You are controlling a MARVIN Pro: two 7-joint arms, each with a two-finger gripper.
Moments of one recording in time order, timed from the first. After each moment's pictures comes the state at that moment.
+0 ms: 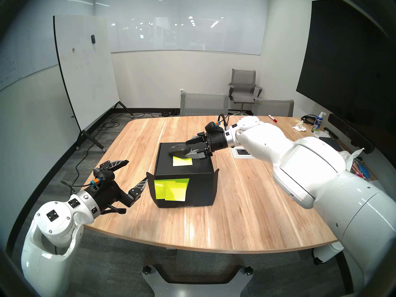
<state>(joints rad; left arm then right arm) 2.09 -1.13 -1.88 -2.23 -0.14 0.17 -0.49 -0.30 -1.55 0.61 -0.13 0.58 -0.20 1.40</state>
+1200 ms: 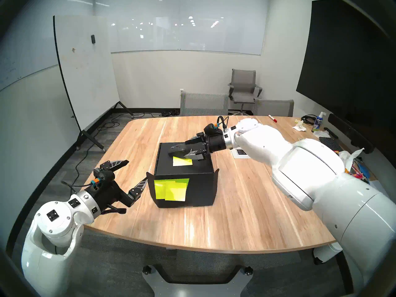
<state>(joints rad) 2.09 -1.13 -1.88 -2.23 -0.14 0.17 -0.49 -0.31 -1.55 0.63 -0.13 0.56 -0.25 1.35</state>
